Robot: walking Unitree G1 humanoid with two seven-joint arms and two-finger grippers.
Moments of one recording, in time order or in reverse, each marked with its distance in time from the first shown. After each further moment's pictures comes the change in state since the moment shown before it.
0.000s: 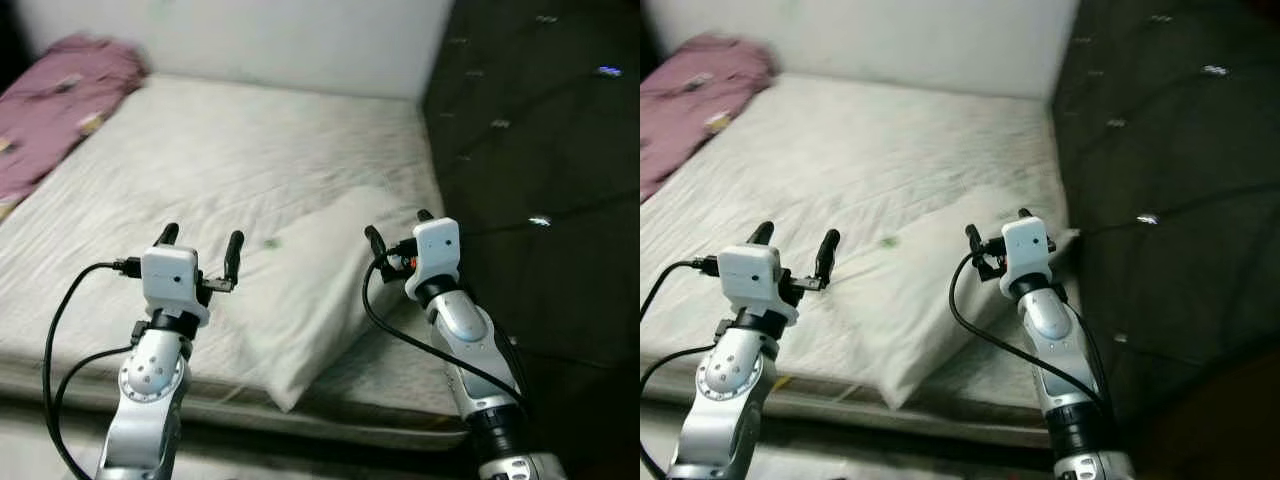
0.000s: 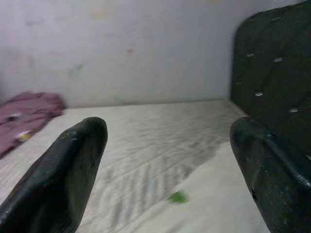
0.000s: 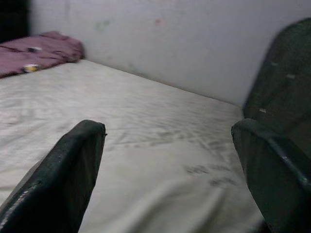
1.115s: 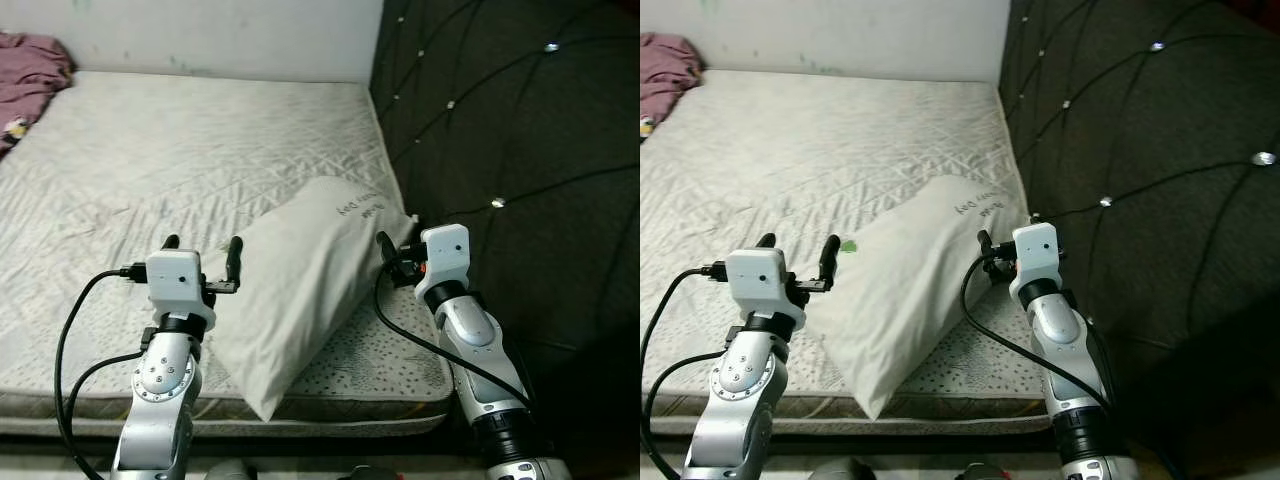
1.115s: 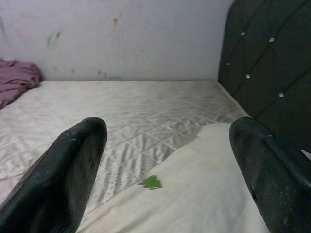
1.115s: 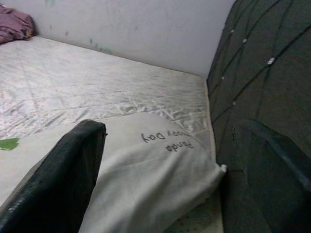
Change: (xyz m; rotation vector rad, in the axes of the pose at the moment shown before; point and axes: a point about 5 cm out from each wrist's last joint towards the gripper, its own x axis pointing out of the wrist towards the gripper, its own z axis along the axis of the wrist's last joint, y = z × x) left arm -0.002 0.003 -0.008 -0.030 0.078 0.098; right arm -0.002 -0.003 -0.006 0.021 0.030 -0.032
